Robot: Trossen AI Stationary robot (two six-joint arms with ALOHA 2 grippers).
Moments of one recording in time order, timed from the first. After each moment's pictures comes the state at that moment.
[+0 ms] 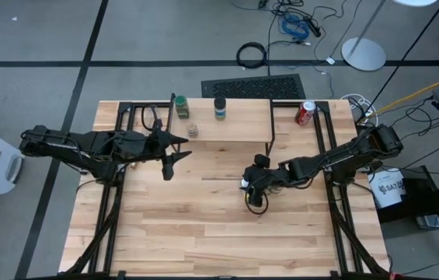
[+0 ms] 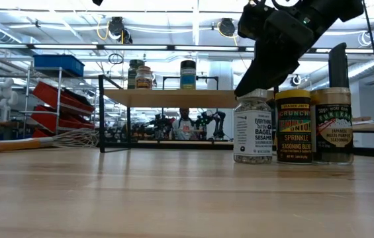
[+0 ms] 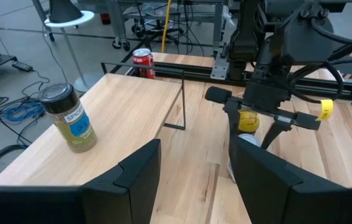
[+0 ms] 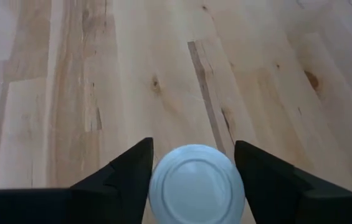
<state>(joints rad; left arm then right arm) -0.15 0.98 1.02 -0.39 -0.39 -0.12 0.22 1.48 0.86 -0.20 0.28 0.34</state>
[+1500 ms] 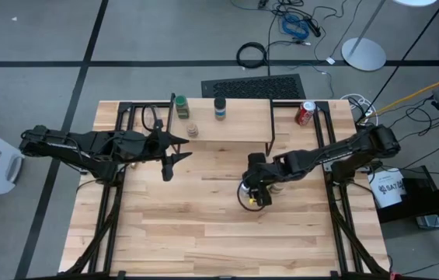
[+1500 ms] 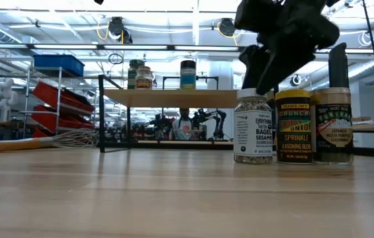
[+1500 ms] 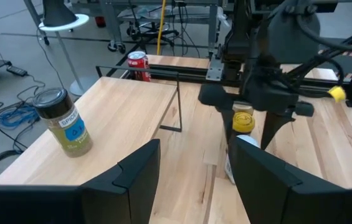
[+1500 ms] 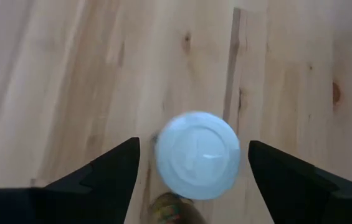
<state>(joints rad) -0.15 0.98 1.02 -0.38 -0.37 -0.10 0.16 1.51 1.02 -0.53 0.10 -0.02</state>
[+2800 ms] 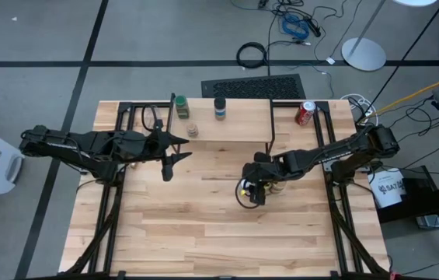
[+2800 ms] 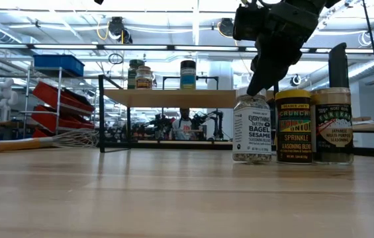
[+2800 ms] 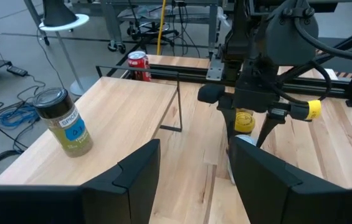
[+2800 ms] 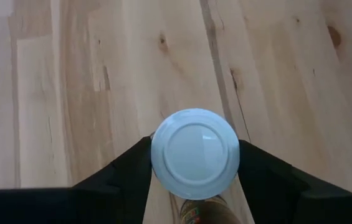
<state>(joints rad) -0.15 0.98 1.02 -0.38 -0.37 -0.10 0.16 1.52 1.03 -0.54 0.12 0.35</state>
